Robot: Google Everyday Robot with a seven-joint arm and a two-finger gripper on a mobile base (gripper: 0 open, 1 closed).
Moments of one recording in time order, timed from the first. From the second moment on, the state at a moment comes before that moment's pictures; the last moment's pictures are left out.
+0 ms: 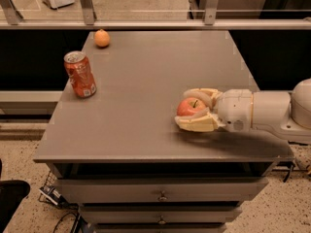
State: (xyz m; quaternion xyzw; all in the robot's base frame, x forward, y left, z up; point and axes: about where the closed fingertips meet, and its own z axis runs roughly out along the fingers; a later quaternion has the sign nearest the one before) arm 0.501 -0.095 0.854 -0.47 0.65 0.30 0.51
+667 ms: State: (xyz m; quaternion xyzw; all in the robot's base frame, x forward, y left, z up) arm 0.515 -0.079 0.903 -0.52 0.64 0.27 0.50
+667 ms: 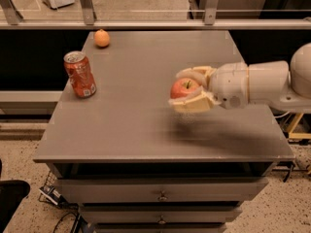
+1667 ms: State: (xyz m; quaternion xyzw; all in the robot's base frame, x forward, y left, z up) arm 0.599 -0.006 0.999 -0.58 0.59 0.24 0.52
